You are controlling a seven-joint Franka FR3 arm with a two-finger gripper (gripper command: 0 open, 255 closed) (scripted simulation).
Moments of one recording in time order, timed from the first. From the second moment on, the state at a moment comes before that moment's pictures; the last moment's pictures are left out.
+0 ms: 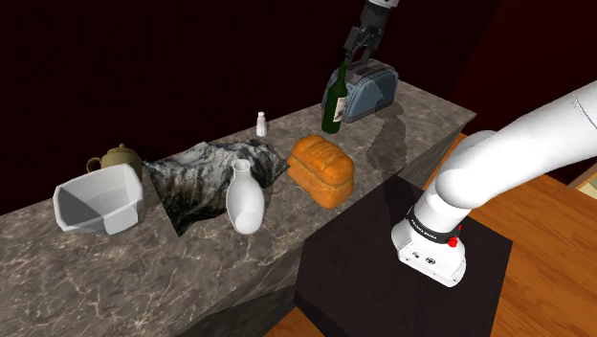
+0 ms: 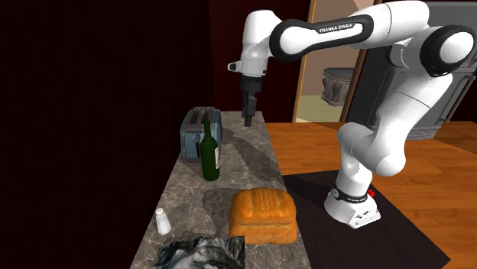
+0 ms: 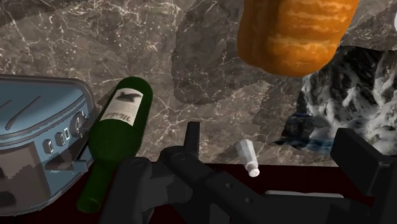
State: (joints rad) arm -0.04 -0.49 -0.25 -2.23 0.01 1.85 -0.19
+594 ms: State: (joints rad) arm -0.05 -0.18 -0.36 -2.03 0.03 1.94 -0.38
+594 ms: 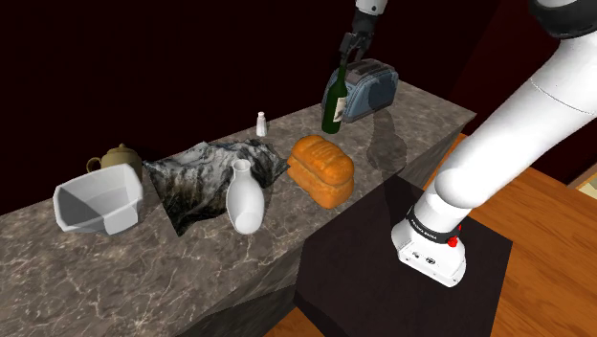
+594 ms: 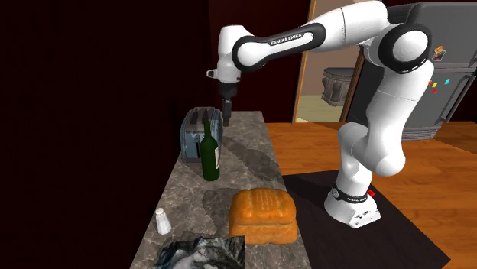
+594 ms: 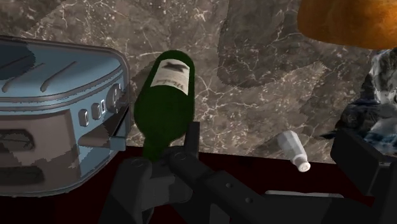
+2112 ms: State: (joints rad) arm -0.11 0.21 -0.43 -1.77 0.16 2.03 -0.59
